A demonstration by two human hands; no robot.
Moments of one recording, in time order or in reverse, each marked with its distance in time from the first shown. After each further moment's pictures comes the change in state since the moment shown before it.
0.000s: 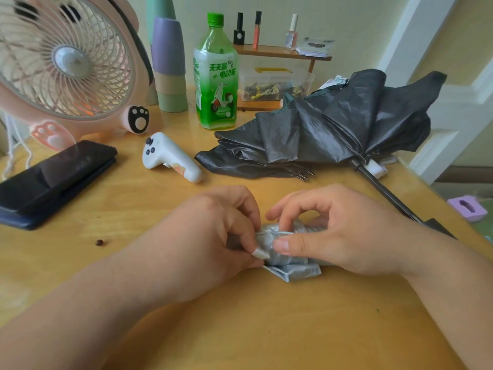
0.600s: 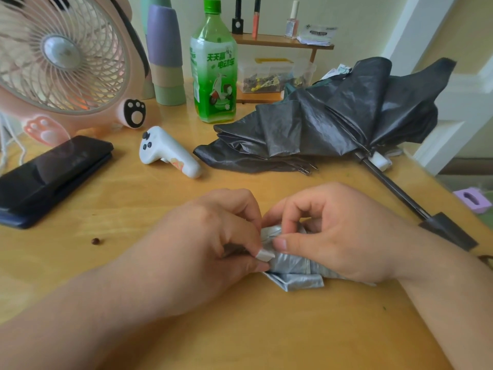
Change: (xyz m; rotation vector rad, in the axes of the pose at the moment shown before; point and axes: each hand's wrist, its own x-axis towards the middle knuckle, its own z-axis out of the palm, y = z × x) left_hand -0.008 -0.004 0.001 0.061 0.020 0.168; right_hand 0.003 0.001 0.012 0.100 -0.005 -0.015
